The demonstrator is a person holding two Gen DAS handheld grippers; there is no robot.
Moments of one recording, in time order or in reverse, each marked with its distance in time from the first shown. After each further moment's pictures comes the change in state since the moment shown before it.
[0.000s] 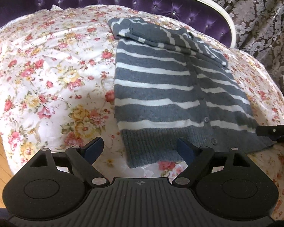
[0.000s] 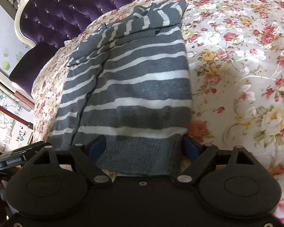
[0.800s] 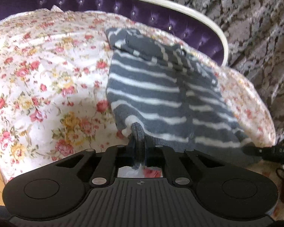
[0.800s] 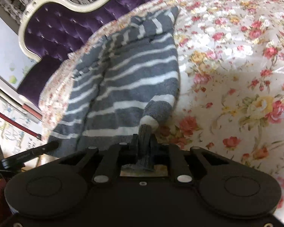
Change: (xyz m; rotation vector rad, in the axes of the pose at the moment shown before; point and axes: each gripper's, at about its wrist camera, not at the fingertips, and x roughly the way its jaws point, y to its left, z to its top) left arm -0.013 0.004 0.006 -0.094 -0.094 -0.088; right arm -0.026 -0.015 -0.007 0.061 -0.092 0.079
